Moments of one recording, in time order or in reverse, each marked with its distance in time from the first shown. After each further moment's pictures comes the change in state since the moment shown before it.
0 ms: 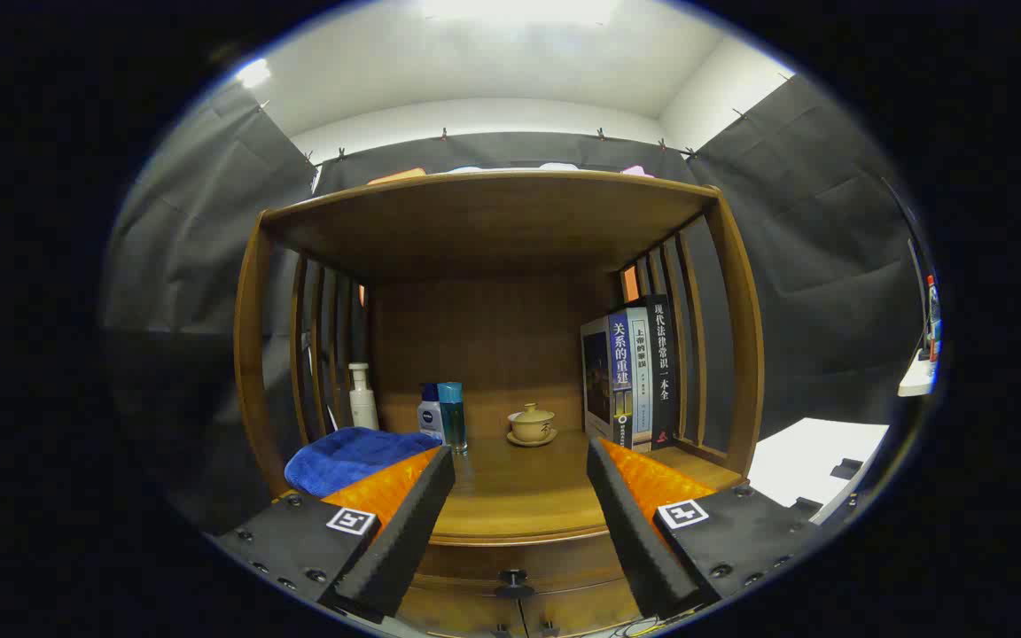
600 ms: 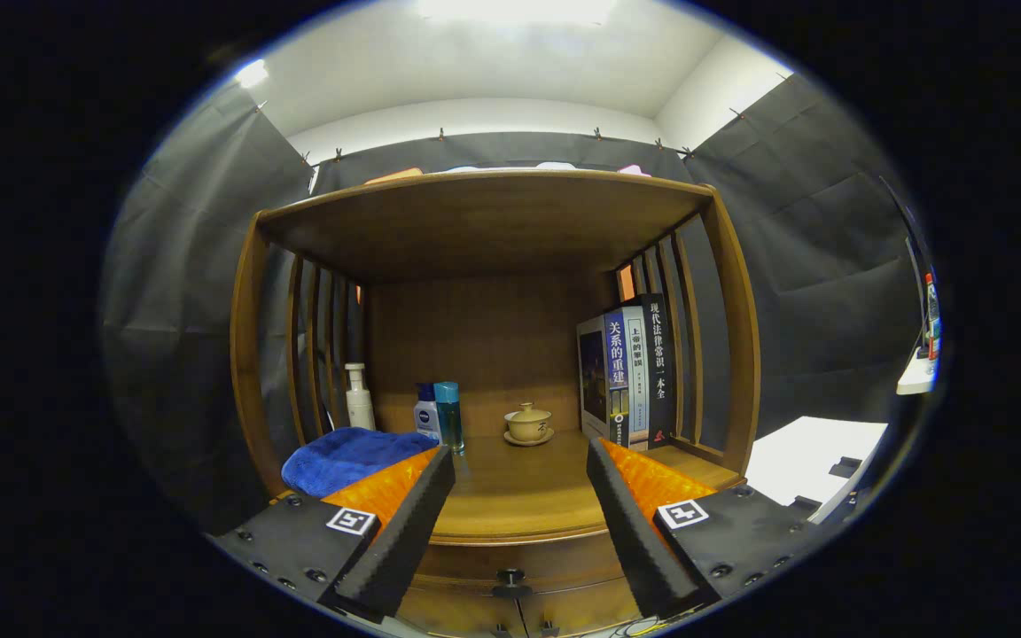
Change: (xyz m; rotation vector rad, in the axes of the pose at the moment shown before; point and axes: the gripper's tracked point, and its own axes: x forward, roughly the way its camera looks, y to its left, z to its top) arm -0.006 0.000 0.005 0.003 0.005 -0.013
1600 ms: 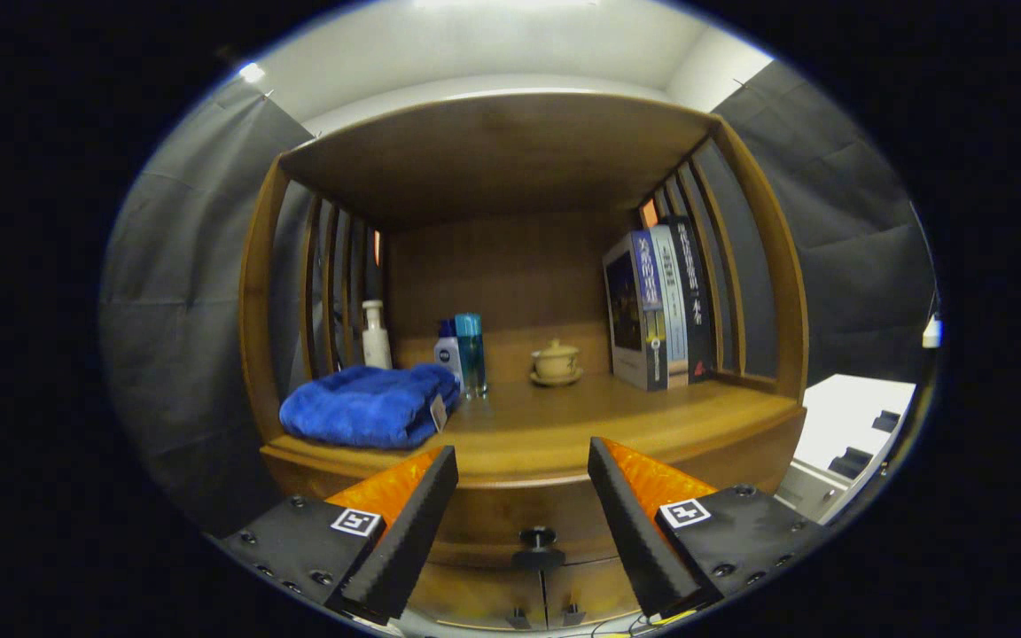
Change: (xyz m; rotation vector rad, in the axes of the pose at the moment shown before) arm 0.010 0.016 -0.131 0.008 0.131 0.074
